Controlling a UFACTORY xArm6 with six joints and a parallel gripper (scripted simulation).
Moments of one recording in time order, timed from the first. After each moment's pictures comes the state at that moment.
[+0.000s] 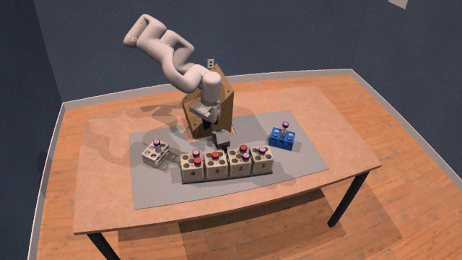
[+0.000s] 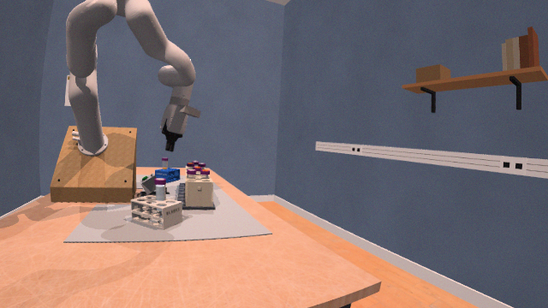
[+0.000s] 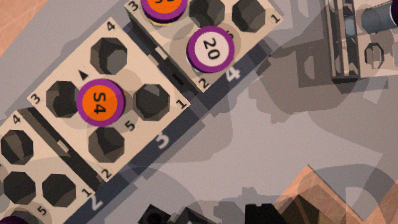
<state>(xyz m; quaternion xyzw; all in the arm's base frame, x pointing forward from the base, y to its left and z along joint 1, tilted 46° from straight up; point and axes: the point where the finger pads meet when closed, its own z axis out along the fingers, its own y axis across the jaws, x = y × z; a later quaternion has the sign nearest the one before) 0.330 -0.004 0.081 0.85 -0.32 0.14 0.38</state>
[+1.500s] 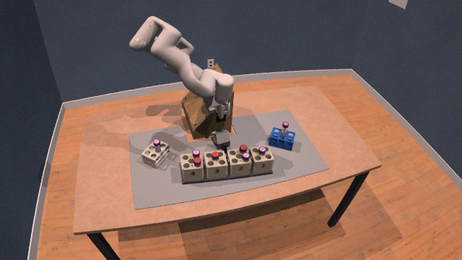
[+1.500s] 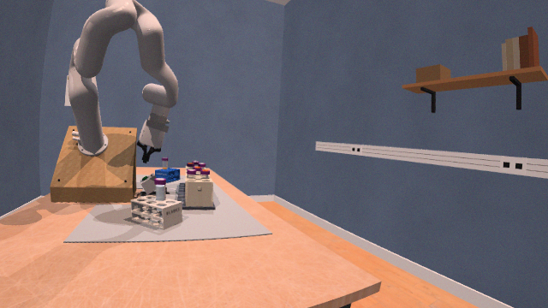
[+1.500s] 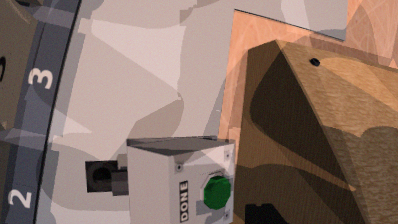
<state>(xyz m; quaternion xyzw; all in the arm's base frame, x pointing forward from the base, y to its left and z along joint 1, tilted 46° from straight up) 0.230 0.000 -0.024 0.71 -0.58 0.20 0.34</state>
